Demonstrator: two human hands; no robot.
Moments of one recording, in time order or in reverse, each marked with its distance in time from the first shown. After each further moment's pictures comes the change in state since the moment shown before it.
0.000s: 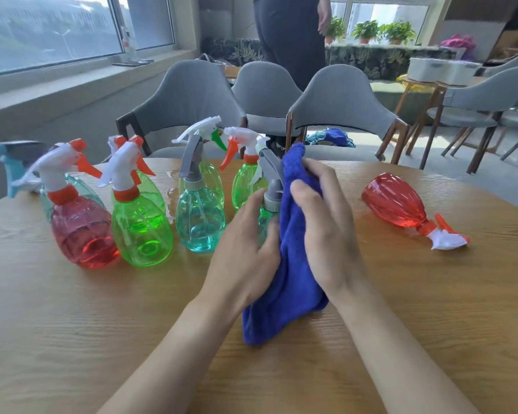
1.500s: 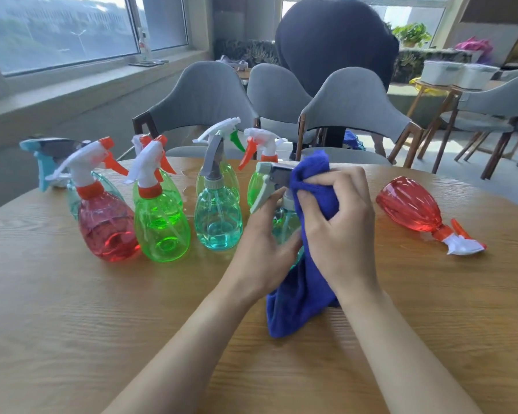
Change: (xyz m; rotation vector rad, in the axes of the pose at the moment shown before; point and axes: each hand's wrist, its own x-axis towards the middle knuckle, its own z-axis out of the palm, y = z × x) left_hand 0.006 -0.005 0.000 -0.126 -0.028 -0.025; right_hand 0.005 0.010 0.004 -0.491 0.234 -0.350
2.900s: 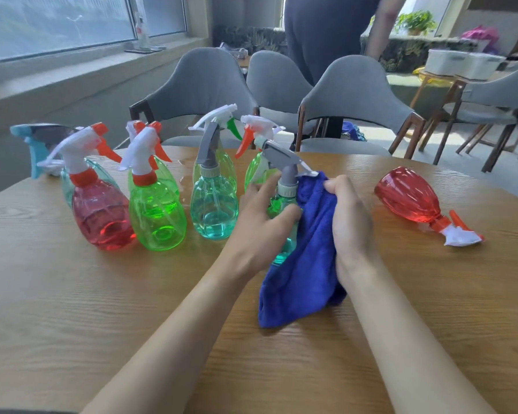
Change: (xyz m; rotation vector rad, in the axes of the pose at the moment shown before) left_hand 0.012 0.008 -0.003 -0.024 -0.042 -0.160; right_hand 0.009 0.006 -0.001 0.600 -0.099 0.804
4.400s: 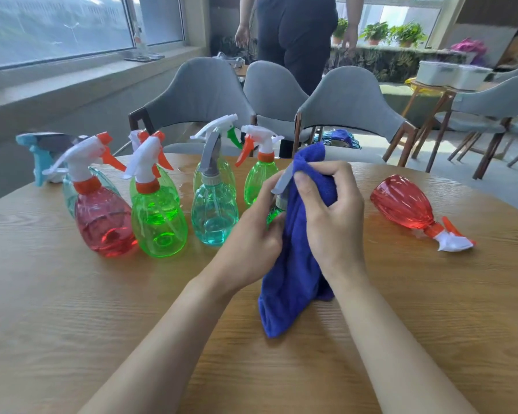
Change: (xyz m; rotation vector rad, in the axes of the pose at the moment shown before) left_hand -0.005 -0.006 -0.015 -0.020 -0.096 0.281; right_hand -0.005 0.004 0.010 -0.284 -0.016 -0.628
